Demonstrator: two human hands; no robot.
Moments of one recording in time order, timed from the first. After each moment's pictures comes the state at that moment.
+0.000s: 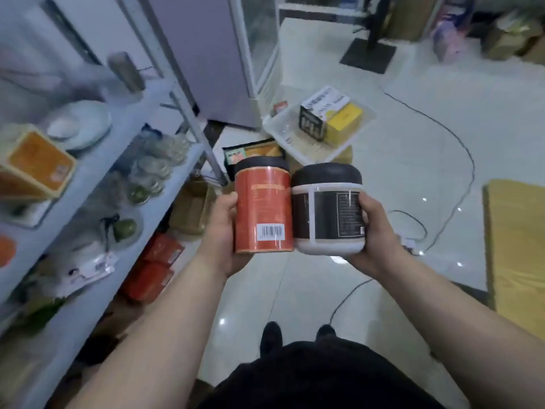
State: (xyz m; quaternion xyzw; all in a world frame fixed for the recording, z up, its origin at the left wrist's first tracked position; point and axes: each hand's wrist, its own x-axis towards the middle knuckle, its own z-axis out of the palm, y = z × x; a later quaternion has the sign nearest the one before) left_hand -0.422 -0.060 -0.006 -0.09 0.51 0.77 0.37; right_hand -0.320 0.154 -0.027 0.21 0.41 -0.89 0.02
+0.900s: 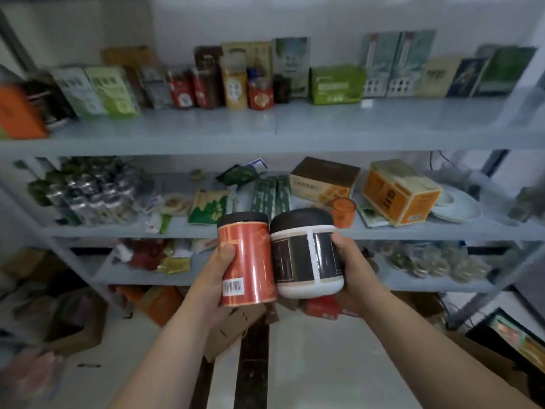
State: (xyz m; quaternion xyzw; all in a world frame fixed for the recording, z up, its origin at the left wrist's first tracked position) left_hand -0.163 -0.481 0.090 -0.27 0.44 0.82 -0.24; right_hand -0.357 -0.344 0.068 -0.17 0.48 -0.69 0.52
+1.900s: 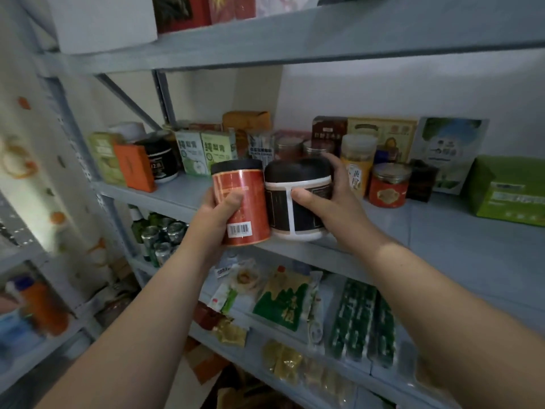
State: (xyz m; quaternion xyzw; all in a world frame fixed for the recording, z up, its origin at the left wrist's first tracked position) left_hand -0.226 -0.820 0.218 -0.32 0.54 0.58 -0.52; right_hand -0.451 -0.761 0.231 -0.57 0.50 -0.59 0.28
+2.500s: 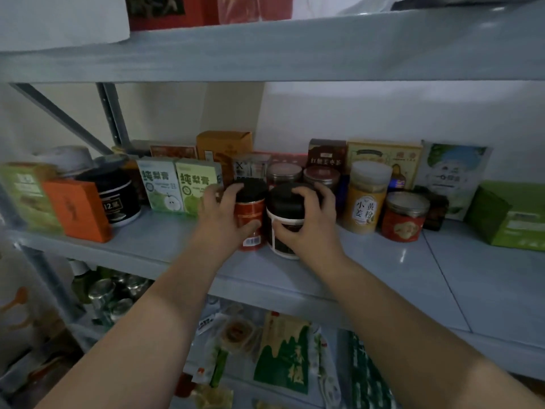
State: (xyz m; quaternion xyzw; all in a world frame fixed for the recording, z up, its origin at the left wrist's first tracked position) left_hand -0.250 -1.007 0.212 -0.42 0.82 0.09 -0.37; right_hand -0.418 -0.904 0.201 -0.55 0.67 -0.50 -0.04
